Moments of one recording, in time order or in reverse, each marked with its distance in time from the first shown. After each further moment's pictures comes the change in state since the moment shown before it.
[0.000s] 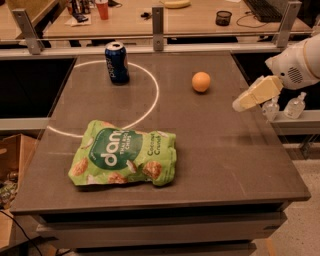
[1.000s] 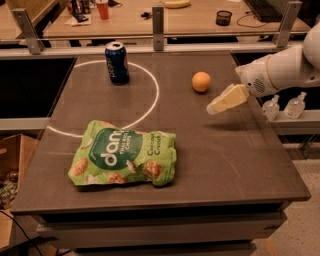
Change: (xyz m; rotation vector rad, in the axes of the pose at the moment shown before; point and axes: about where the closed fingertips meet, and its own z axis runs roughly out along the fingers) arm -0.016 0.007 0.073 -0.068 -0.110 -0.012
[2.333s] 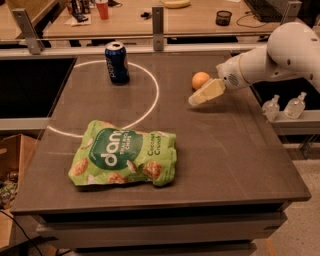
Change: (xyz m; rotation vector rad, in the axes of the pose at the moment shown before) arm -0.024 -0.025 0.075 -0.036 -0.030 0.019
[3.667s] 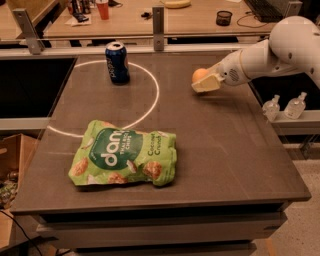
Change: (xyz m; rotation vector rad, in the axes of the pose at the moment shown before) arm -0.015 0.004 0.000 -0.050 -0.028 -0.010
